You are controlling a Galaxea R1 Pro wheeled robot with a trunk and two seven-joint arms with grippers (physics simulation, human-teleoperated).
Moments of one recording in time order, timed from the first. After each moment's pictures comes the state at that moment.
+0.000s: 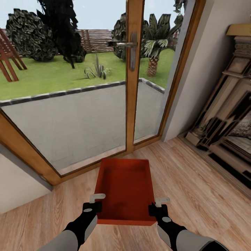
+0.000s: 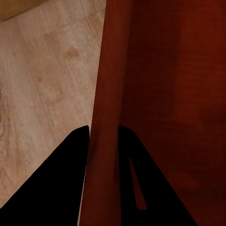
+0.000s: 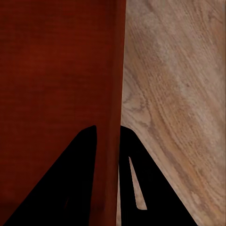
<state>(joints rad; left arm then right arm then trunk) -0.62 -0.14 0.00 -0.31 -0.01 0.04 0.26 -0.68 0.10 0.46 -0.05 -0.38 -0.28 -0.15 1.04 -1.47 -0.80</state>
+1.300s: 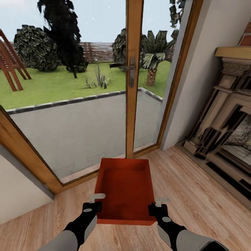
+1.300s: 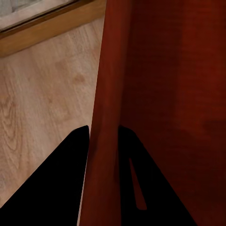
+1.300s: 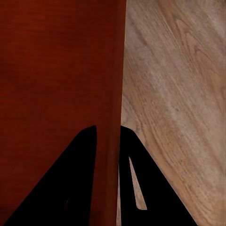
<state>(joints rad) -0.62 -0.14 -0.01 -0.31 0.00 0.04 0.26 -0.68 0.10 0.46 -0.05 -0.37 -0.28 -0.15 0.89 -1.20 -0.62</state>
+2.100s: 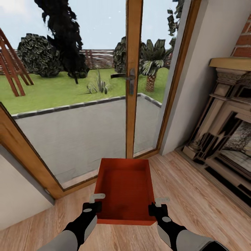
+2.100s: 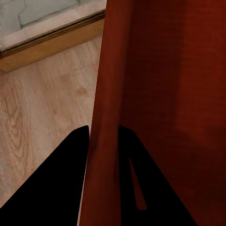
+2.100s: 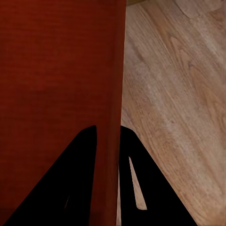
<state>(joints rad) -0.62 -0.14 -0.01 -0.31 0.00 0.03 0.26 -0.68 0.10 0.46 -0.05 -0.37 -0.28 -0.15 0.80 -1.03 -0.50</state>
